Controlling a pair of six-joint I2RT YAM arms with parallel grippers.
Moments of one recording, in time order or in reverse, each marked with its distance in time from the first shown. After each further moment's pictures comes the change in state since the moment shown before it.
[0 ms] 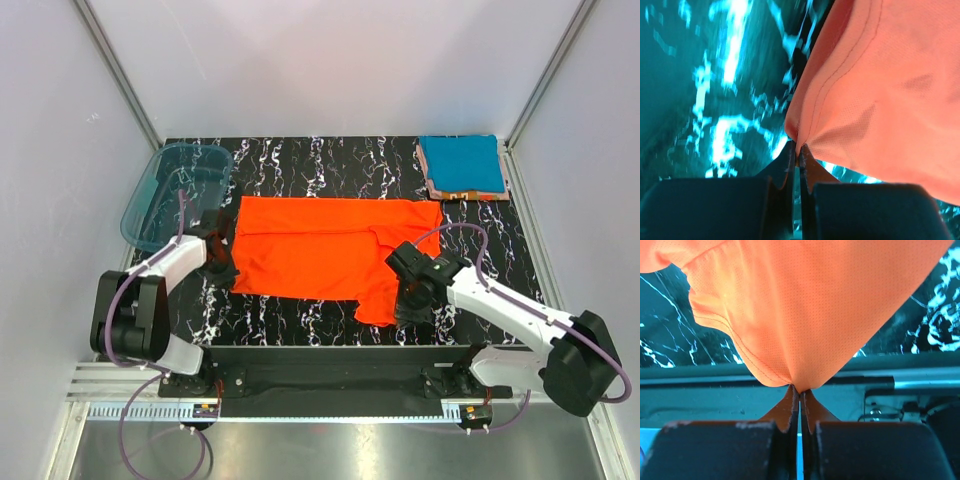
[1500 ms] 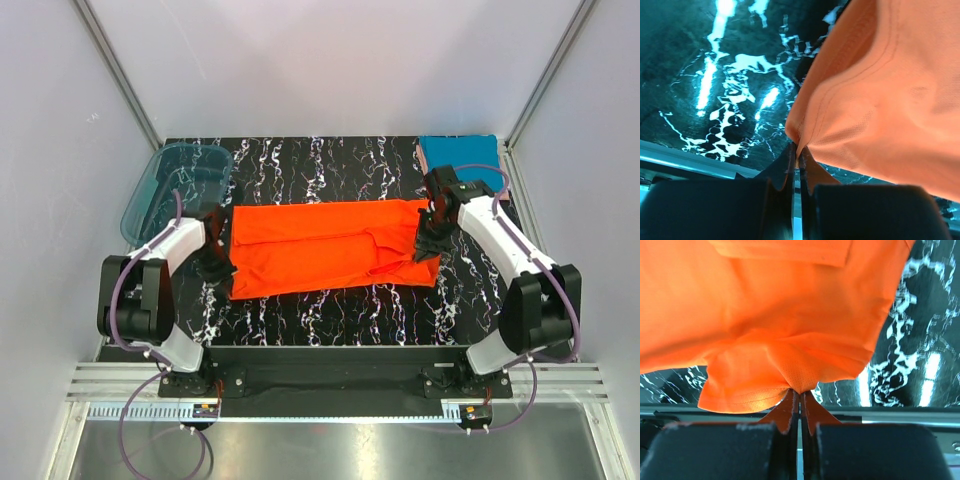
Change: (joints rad) left arm 0.041 0.071 0.140 -0.319 0.064 -0.122; right arm -0.482 0.328 0.455 -0.095 -0.109 -0.431
